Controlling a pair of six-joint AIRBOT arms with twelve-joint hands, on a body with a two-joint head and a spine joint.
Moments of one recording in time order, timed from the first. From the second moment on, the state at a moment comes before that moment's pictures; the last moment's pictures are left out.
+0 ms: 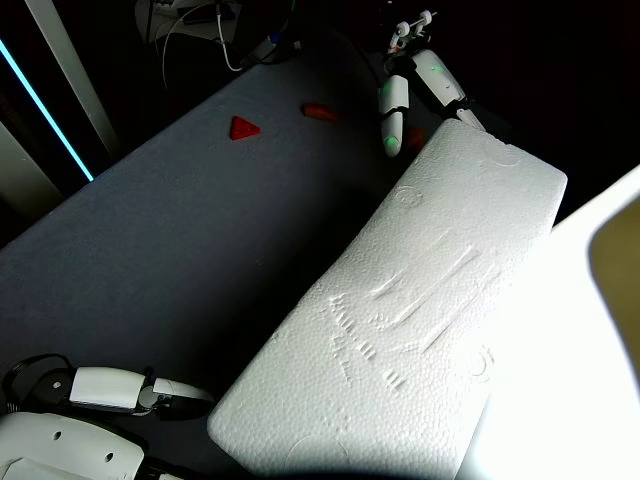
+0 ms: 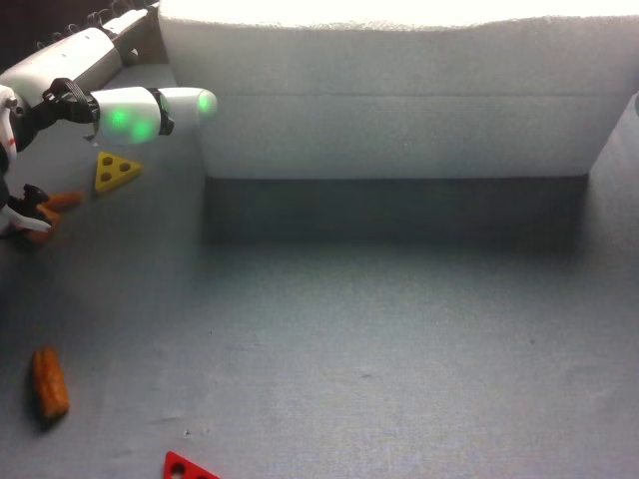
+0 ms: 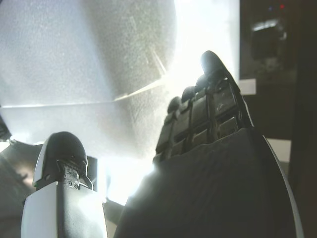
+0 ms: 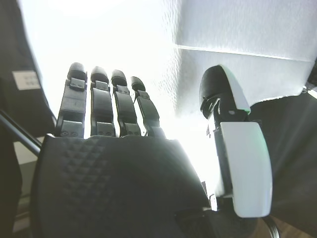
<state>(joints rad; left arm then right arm) 0.59 -1.16 1.51 -0.20 -0.64 0.44 -0.53 -0.94 1.28 0.50 0.68 -0.86</state>
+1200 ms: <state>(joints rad) 0.72 -1.04 1.35 -0.21 -0.86 0.43 -0.66 -0.80 1.10 0.46 0.89 -0.87</state>
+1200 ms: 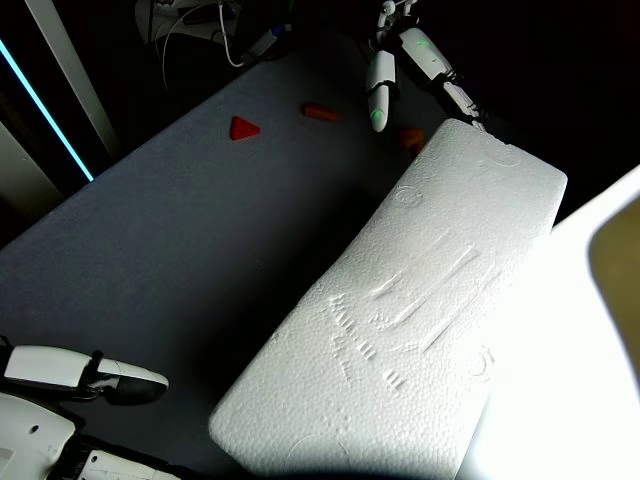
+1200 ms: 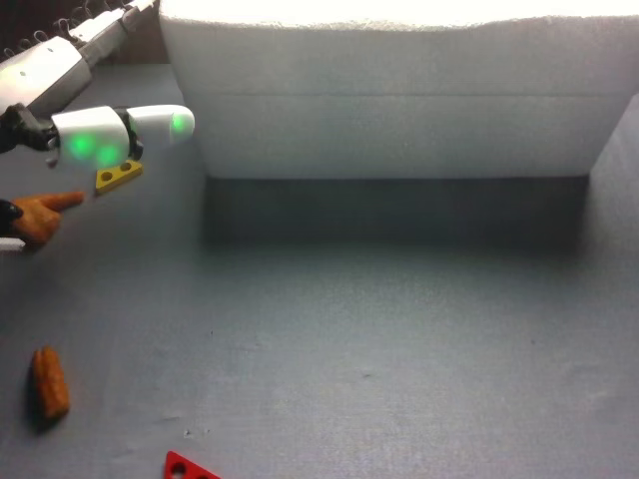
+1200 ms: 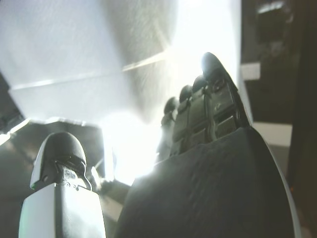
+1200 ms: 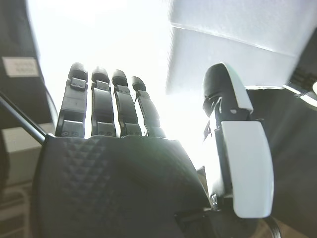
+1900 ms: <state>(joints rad) 0.84 -0.95 1.20 -0.15 -1.05 0.40 -0.88 -0.72 0.94 0.36 1.08 -0.83</state>
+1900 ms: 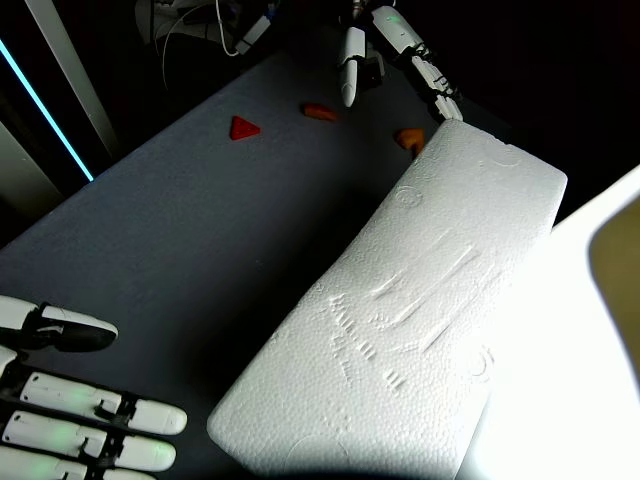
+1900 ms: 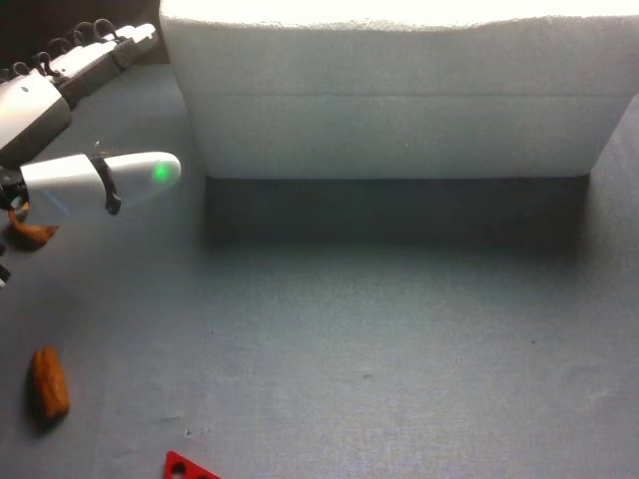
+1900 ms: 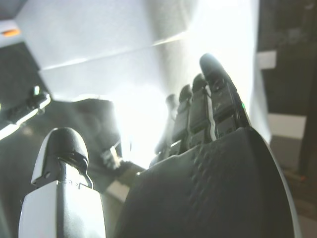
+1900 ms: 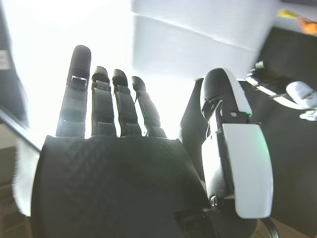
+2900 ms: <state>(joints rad) 0.83 -0.97 1.12 0.14 -1.11 0.26 -0.89 -0.74 0.89 0.08 1.08 -0.71</state>
